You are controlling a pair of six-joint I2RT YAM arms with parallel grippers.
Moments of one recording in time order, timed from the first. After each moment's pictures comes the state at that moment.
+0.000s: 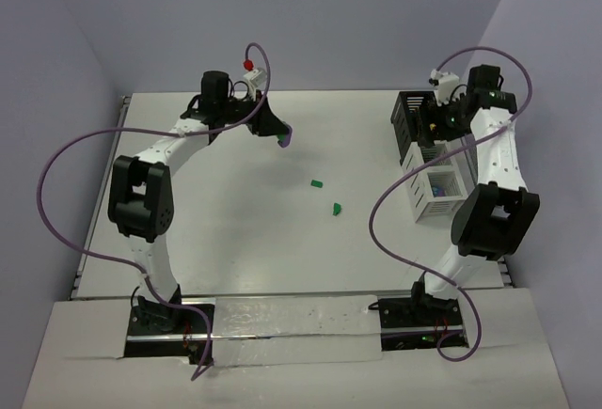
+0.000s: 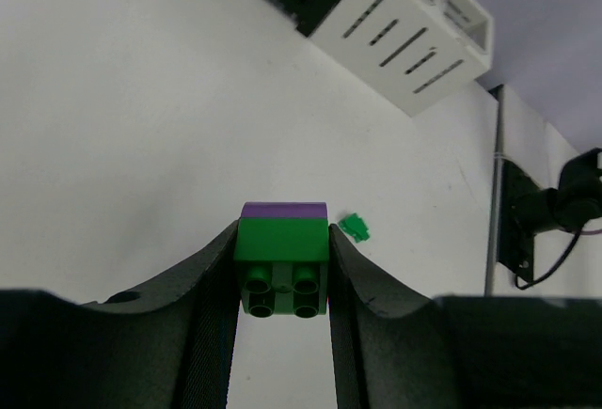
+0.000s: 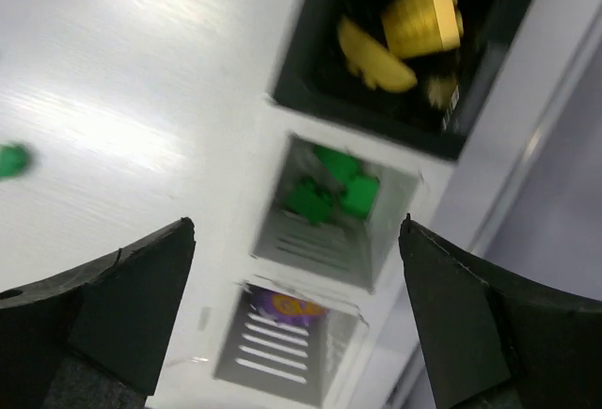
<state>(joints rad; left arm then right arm) -0.31 1.96 1.57 -0.08 0.95 -0.13 -0.25 1.69 1.63 -0.98 -0.29 -0.52</state>
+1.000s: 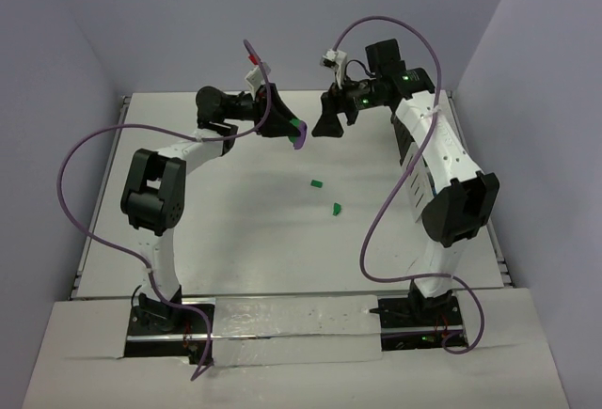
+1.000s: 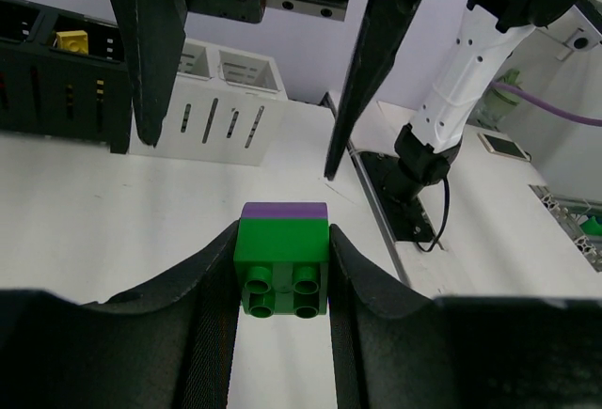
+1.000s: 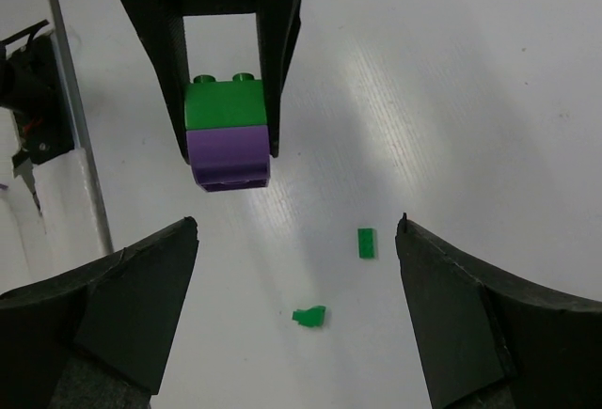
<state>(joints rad) -0.37 2.04 1.47 1.21 1.38 -0.98 0.29 1.83 1.97 -0.96 -0.85 -0.43</state>
